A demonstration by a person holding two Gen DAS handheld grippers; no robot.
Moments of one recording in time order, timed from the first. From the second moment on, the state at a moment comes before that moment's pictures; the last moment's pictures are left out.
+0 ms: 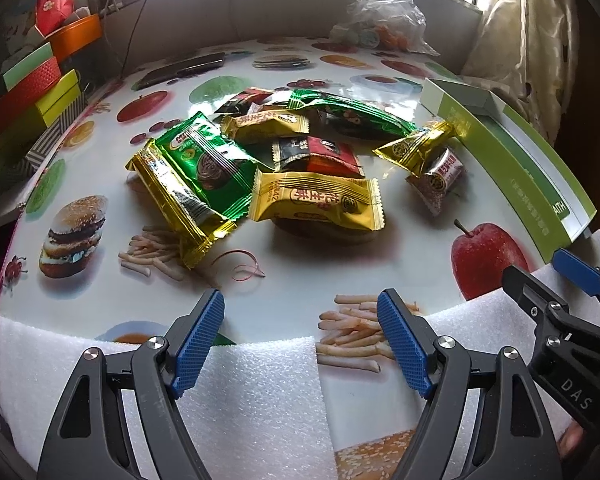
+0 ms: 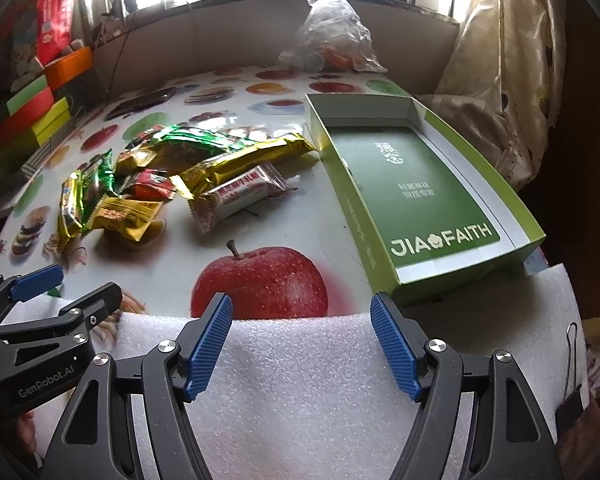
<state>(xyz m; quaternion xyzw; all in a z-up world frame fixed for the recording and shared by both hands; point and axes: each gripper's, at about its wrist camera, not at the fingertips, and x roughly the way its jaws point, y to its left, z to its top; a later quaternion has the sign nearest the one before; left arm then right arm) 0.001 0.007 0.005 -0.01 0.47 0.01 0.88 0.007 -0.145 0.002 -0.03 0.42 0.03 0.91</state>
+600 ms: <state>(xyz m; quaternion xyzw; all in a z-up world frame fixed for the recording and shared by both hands) 0.024 0.085 0.041 -0.08 0.43 0.02 0.90 0.046 -0.102 0.026 -0.05 0.41 0.14 0.90</state>
